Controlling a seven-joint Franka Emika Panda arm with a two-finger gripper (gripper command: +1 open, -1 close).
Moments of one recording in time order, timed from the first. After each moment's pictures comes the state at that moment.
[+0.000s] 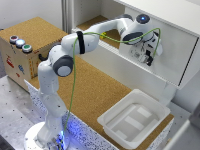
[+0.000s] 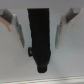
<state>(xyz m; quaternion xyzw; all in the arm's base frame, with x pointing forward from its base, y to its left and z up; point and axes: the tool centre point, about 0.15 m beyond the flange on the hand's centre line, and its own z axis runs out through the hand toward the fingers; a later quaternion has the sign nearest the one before) 0.556 -0.300 0.581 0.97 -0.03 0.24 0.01</state>
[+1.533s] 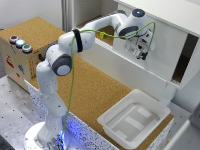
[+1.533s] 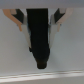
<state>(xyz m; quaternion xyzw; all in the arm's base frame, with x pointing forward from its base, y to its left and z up) 0.552 -0.208 0.579 0.98 -0.03 0.20 0.00</state>
